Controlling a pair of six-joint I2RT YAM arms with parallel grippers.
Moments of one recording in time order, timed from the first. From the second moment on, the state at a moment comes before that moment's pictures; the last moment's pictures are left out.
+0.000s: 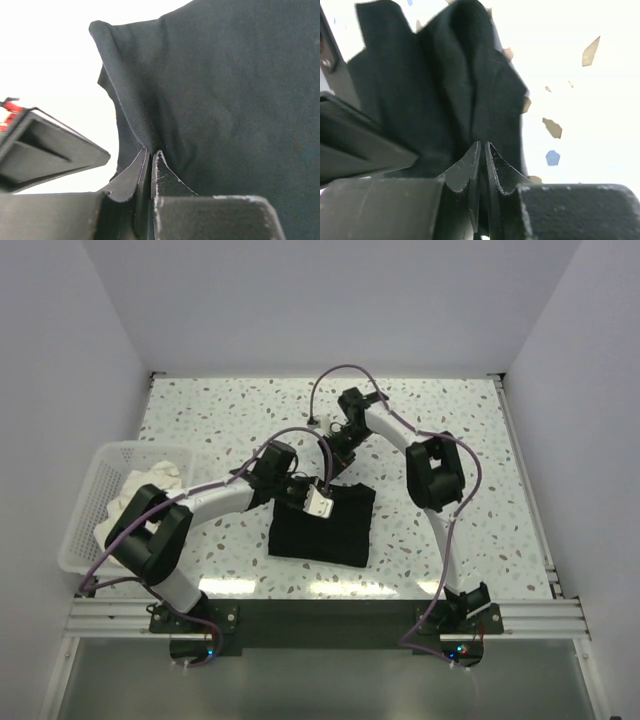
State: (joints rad) left arm -0.60 1.63 0.89 -0.11 0.68 1.20; right arm 0.46 2.39 2.04 -1.10 -0.78 -0.41
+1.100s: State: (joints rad) left arm -0.65 1.56 0.78 0.19 0.53 1.23; right arm 0.50 2.48 1.93 -1.18 -0.94 -0.49
